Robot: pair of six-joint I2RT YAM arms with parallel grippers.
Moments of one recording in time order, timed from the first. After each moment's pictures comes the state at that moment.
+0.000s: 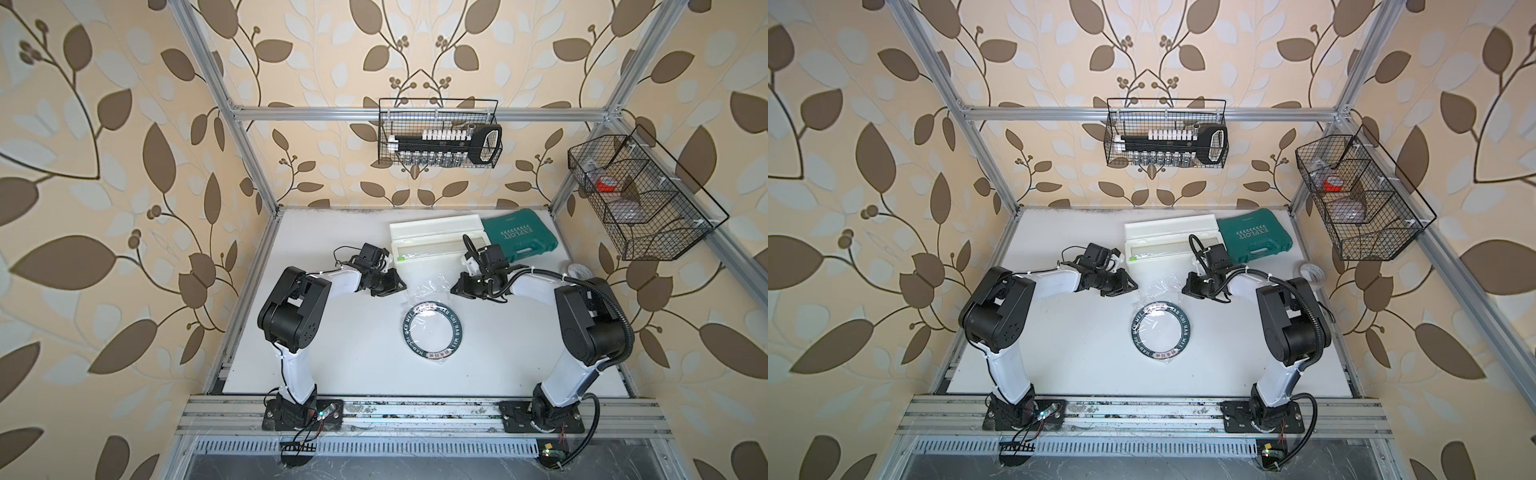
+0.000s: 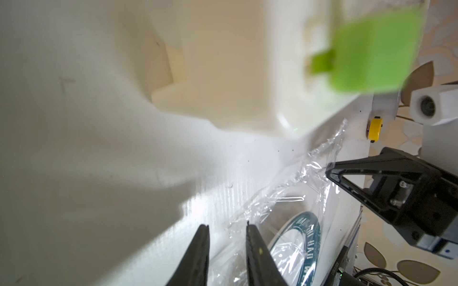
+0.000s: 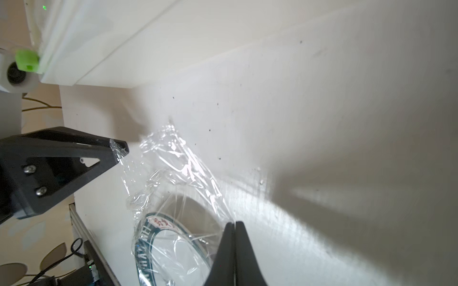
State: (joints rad) left arm -0.39 1.87 1.06 -0.15 0.54 -0.61; right arm 0.25 1.76 0.97 -0.28 -0.44 0.44
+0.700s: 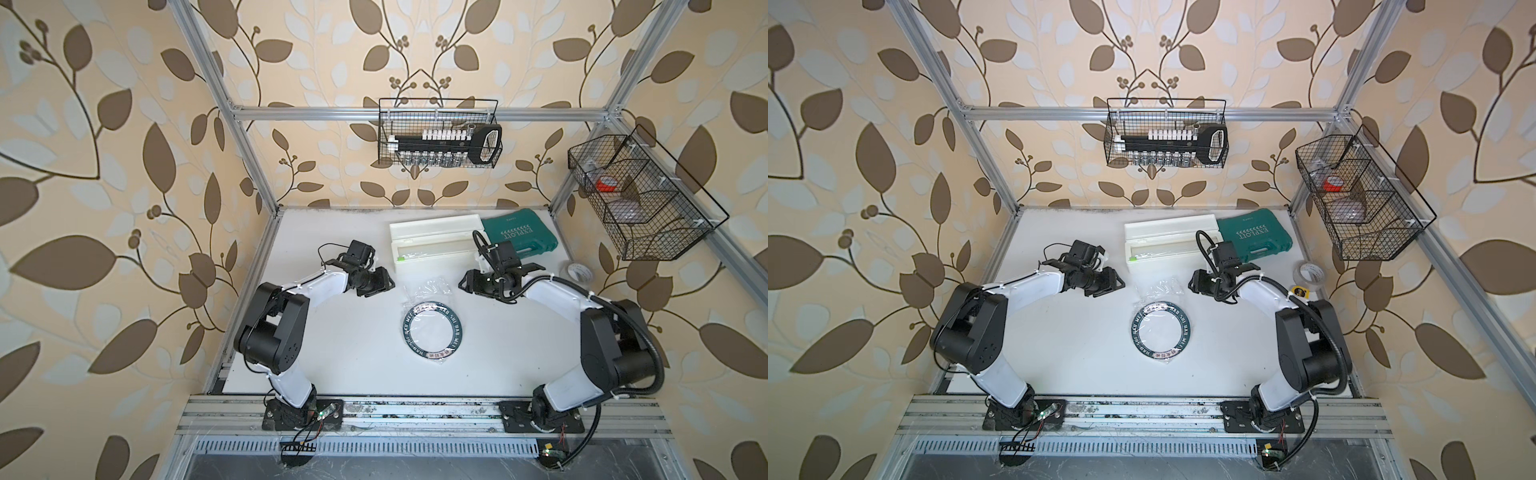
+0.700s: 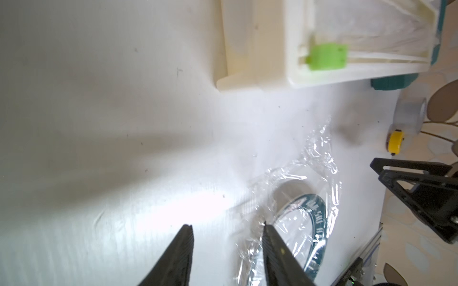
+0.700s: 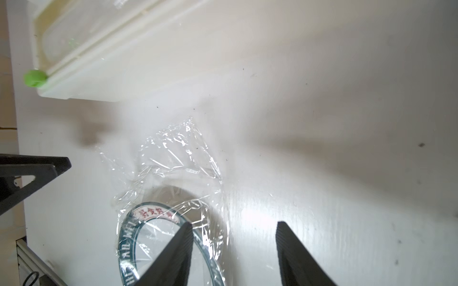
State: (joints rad) left arm -0.36 1.62 1.00 -0.36 0.43 -0.58; right arm 0.24 1.50 0.93 -0.45 -0.25 0.44
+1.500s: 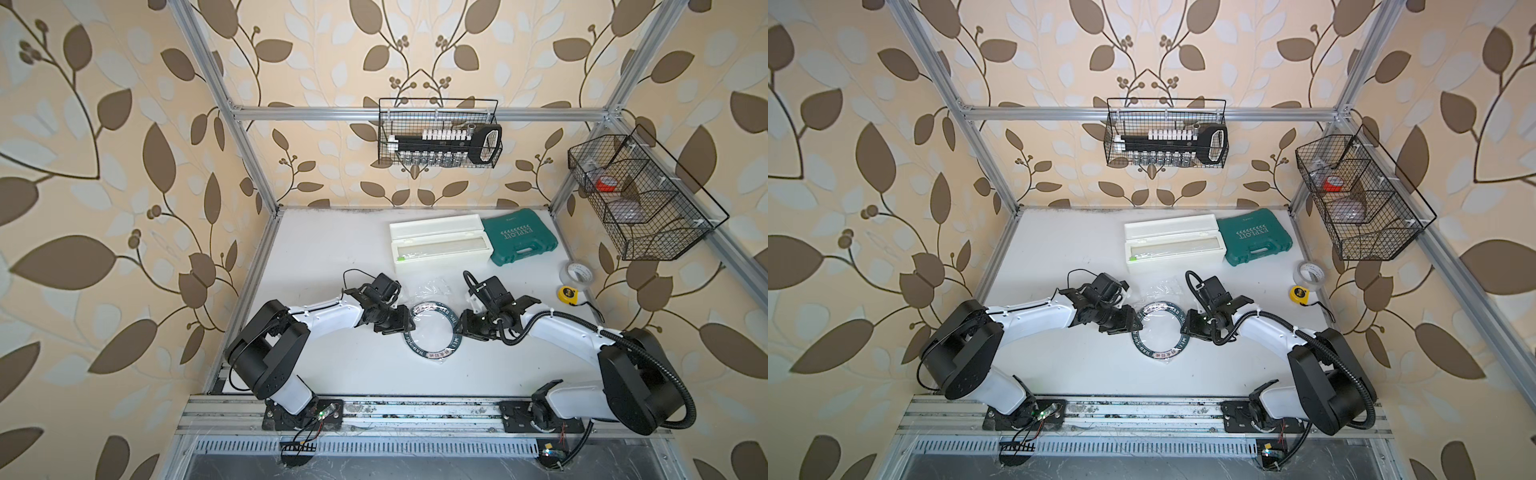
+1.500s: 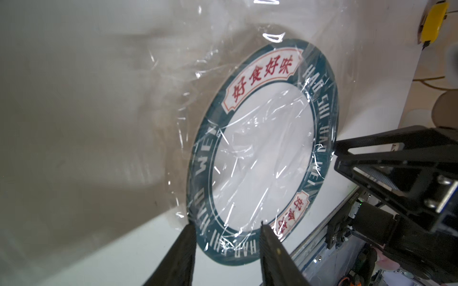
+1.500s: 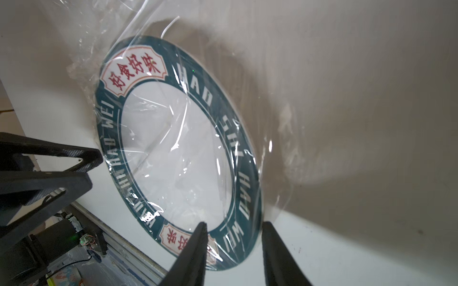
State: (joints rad) left arm -0.66 1.57 0.80 -0.29 0.44 -0.72; right arm 0.46 1.38 0.64 -0.46 -0.33 0.64
